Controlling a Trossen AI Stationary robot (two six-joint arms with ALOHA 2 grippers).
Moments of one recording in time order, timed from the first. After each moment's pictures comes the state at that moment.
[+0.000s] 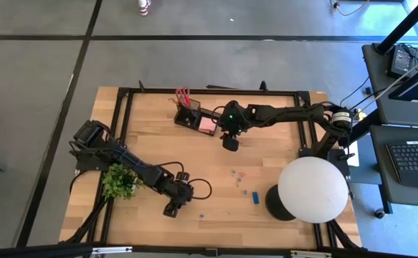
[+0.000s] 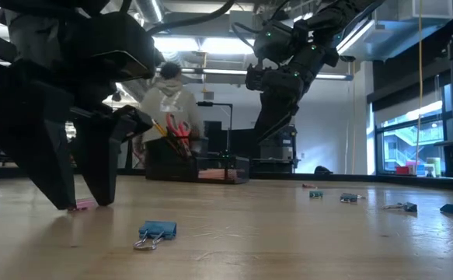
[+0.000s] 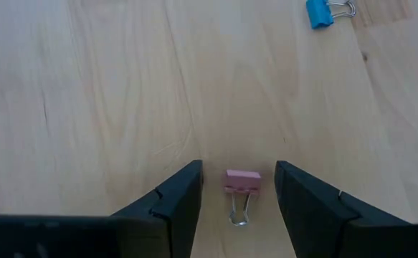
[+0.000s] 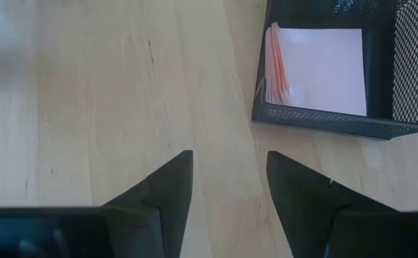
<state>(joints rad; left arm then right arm) -0.46 1.78 0.90 -0.20 -0.03 -0.25 -0.27 1.73 1.12 -0.36 -0.14 -0.03</state>
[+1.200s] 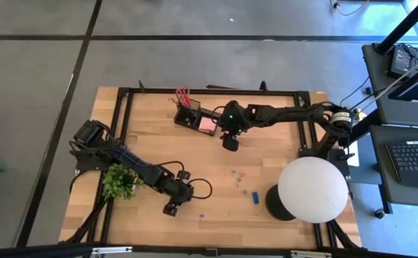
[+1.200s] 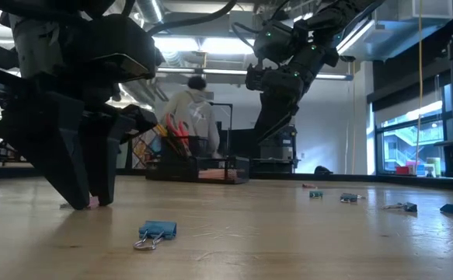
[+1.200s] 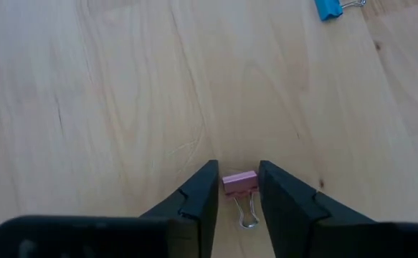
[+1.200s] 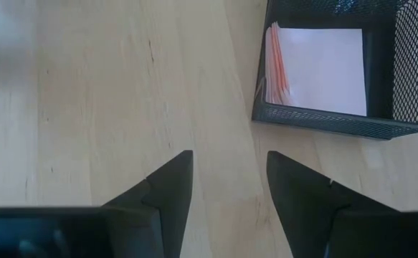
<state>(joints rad) -0.46 1.78 0.89 -0.21 -0.04 -0.19 -0.27 1.73 1.12 -0.36 -0.14 -0.04</state>
